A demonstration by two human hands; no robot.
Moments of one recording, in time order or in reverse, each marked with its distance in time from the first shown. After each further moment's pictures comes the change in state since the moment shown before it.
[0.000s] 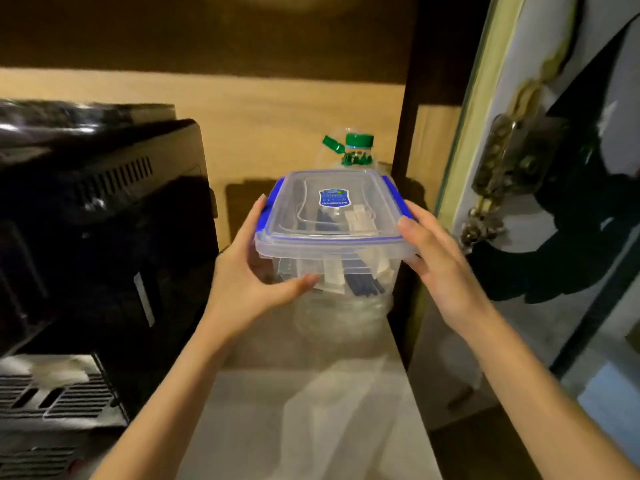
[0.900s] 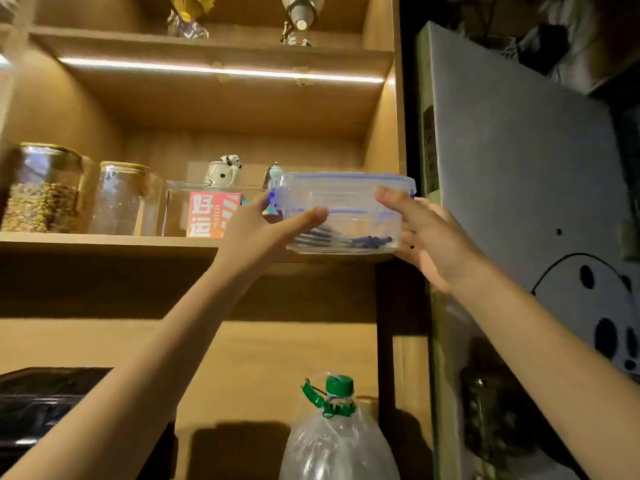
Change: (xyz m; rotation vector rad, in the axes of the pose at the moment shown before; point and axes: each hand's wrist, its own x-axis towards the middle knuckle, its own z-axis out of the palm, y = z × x) left_hand 0.234 0.228 -0.019 0.009 0.103 0.464; right_hand 0.148 -0.256 -0.025 -0.056 0.069 -0.411
